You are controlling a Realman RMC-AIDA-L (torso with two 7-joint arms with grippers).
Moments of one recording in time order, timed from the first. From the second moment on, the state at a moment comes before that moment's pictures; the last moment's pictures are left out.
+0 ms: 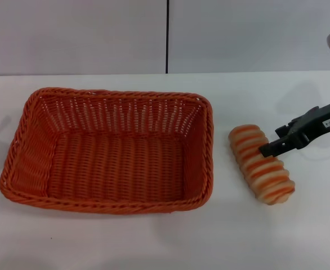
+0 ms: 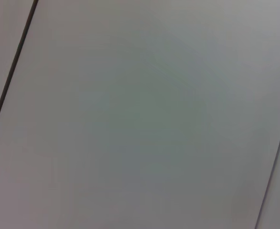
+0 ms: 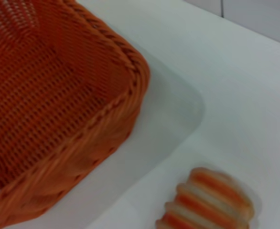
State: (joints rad) left arm -0.24 -2.06 0.03 0.38 1.82 1.64 -1.01; right arm 0.70 2.06 -0.93 -0.96 -2.55 -1.54 2.13
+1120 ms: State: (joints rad) left arm -0.24 -2.06 0.03 0.35 1.82 1.64 -1.01; right arm 0.69 2.07 -0.95 -0.84 -2.47 -1.35 2.03
